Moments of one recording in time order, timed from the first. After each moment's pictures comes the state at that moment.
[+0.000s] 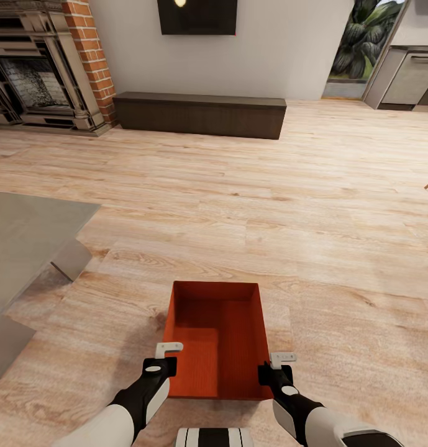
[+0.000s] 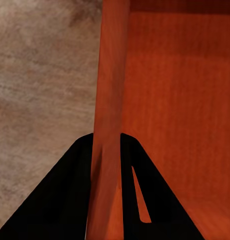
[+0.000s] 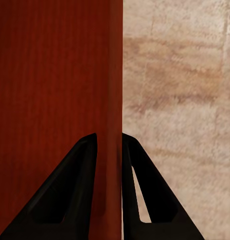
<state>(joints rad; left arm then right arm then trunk) -0.64 -0.15 -0.10 -0.32 0.07 0.10 0.30 -0.70 0.10 0.05 -0.01 0.00 -0.29 -0.16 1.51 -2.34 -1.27</state>
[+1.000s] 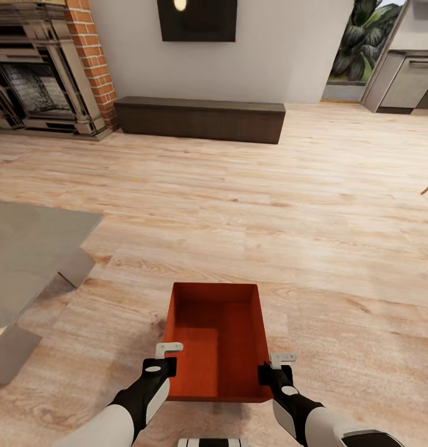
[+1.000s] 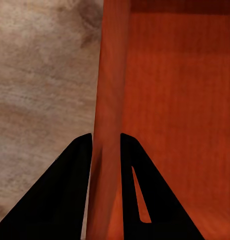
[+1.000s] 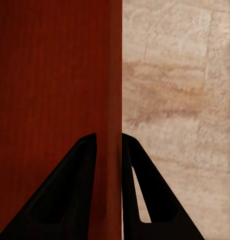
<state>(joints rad) -0.64 -0.15 -0.10 -0.31 0.08 0.10 0.30 -0.70 0.10 0.06 -0.01 0.00 -0.29 -0.16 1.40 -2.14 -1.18</state>
